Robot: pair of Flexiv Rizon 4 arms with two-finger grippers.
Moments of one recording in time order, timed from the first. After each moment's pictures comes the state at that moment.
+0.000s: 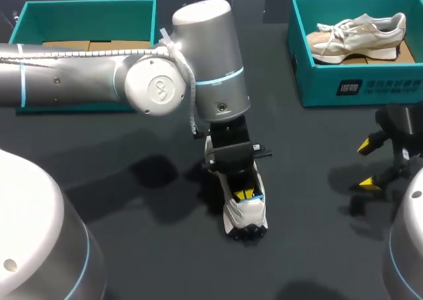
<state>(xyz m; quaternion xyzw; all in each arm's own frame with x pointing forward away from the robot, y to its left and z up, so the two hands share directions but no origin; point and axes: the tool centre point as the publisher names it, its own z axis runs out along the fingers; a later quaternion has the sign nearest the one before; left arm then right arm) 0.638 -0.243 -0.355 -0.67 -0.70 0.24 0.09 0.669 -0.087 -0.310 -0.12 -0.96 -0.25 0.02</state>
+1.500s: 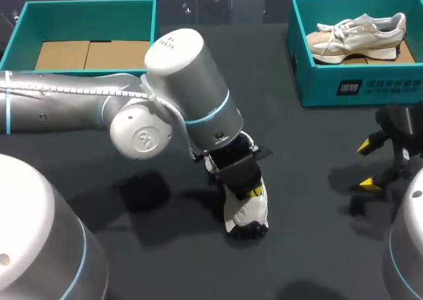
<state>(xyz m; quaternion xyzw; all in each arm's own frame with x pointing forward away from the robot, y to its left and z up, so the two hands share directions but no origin) 0.661 -0.265 -0.369 -0.58 -0.78 0.21 -0.07 0.669 -0.087 -0.310 -0.12 -0.96 -0.25 0.01</state>
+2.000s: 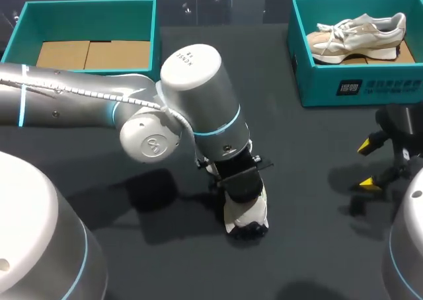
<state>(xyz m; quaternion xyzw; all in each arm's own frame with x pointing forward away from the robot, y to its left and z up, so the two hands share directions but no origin) 0.663 -0.260 -0.395 -0.60 -0.78 0.16 -0.06 0.669 -0.087 -0.310 -0.12 -0.96 -0.25 0.01</state>
